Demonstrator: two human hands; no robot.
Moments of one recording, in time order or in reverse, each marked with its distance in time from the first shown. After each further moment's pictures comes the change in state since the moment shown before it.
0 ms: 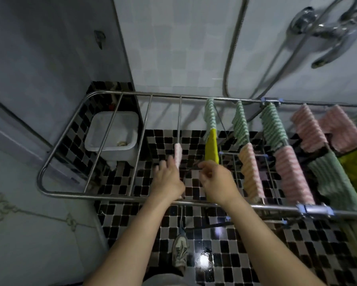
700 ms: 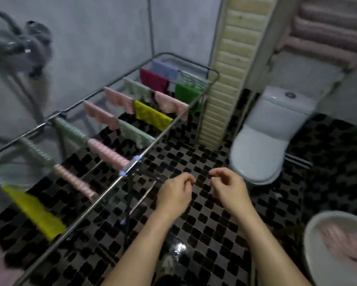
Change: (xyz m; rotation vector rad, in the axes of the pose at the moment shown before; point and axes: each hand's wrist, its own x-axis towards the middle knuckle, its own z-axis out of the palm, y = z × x) left_hand -0.218 0.241 0.180 -0.032 -0.568 1.043; right_hand -0.334 0.167 -0.149 0.542 1.007 0.742
